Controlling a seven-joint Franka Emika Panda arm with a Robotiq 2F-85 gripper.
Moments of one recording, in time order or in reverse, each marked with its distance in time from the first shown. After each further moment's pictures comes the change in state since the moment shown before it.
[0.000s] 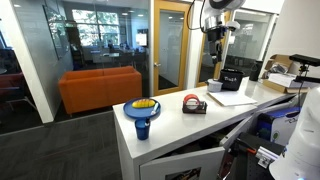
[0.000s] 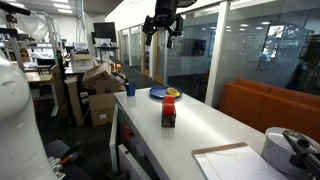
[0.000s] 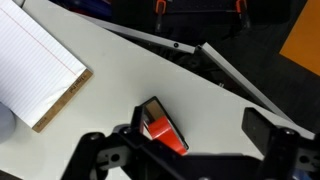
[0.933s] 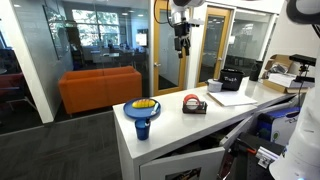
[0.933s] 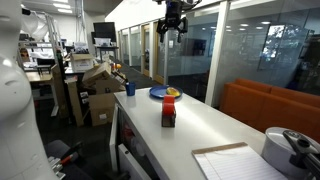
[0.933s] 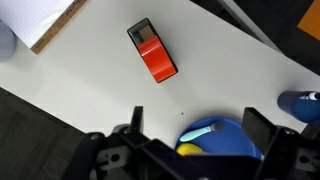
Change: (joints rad) arm 0.023 0.449 0.121 0.570 0.031 -0.051 0.078
